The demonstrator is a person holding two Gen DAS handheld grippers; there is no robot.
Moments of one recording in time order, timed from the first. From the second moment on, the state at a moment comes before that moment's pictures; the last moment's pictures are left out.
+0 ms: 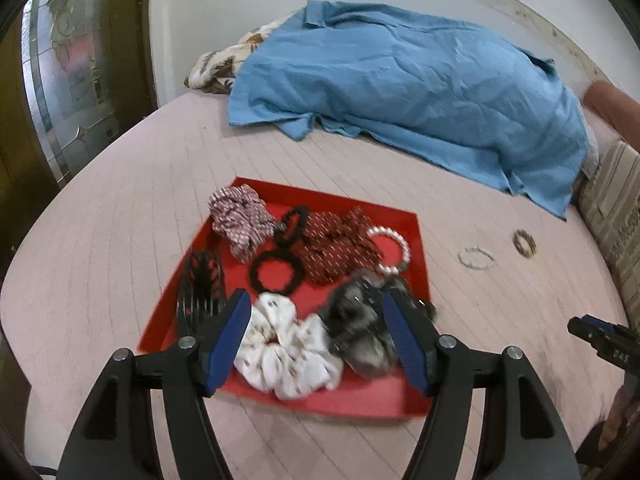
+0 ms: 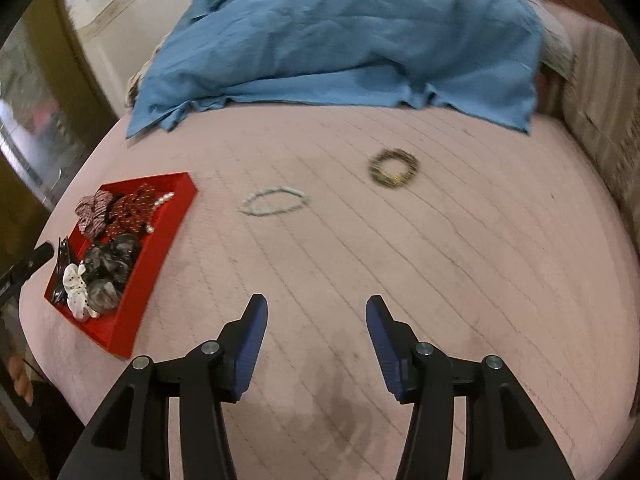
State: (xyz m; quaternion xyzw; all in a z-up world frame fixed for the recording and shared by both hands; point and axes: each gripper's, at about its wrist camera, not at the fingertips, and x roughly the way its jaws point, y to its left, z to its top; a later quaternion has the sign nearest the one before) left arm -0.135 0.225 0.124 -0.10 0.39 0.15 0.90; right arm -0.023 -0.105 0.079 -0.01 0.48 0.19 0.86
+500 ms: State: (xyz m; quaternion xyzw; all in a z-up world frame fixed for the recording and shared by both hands) left arm -0.139 0.150 0.141 -0.02 0.42 0.13 0.90; right arm -0.031 -0.161 0.062 0.05 0.47 0.18 0.86
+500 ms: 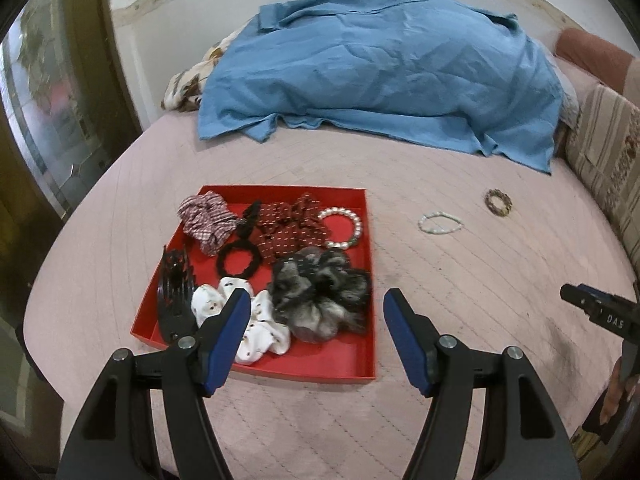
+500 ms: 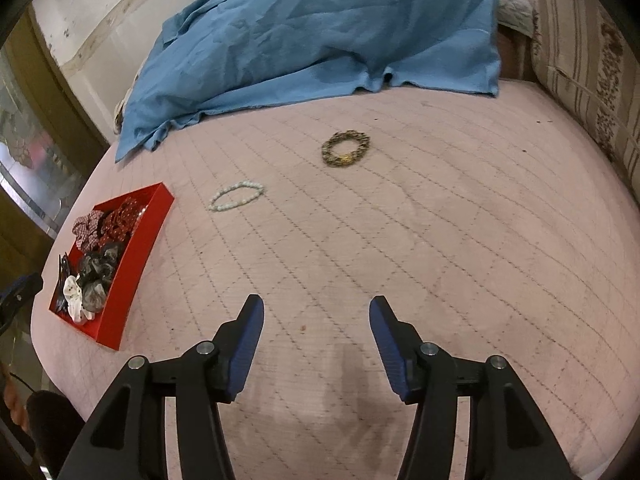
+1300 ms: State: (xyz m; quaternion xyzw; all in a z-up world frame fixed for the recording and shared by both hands) left arm -0.093 0.072 0.117 -0.08 0.50 0.02 0.86; right arm -0.021 -0.242 0.041 0.11 0.46 0.14 0.87
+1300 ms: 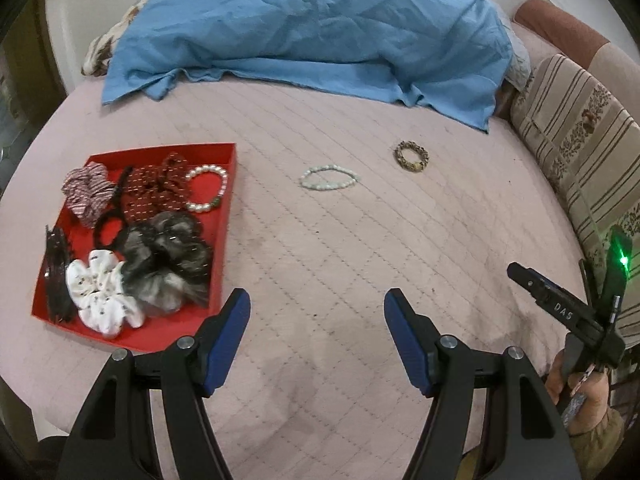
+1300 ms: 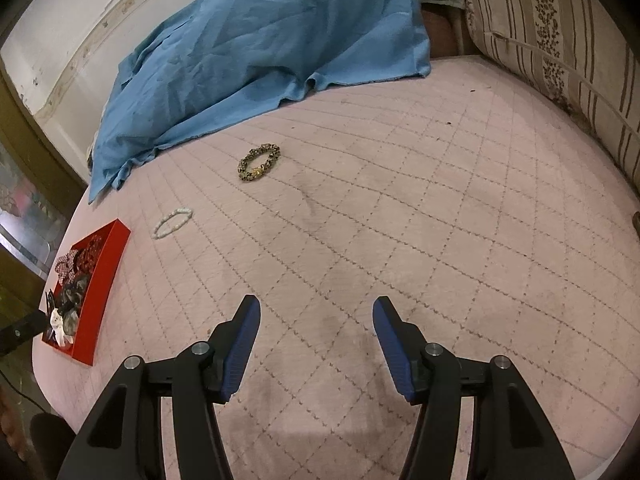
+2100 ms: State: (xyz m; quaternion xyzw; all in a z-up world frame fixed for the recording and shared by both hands) left arm 0.072 0.098 0.036 -0.13 0.51 0.03 0.85; right arm 0.113 -0.175 0.023 0.05 0.46 0.18 0.87
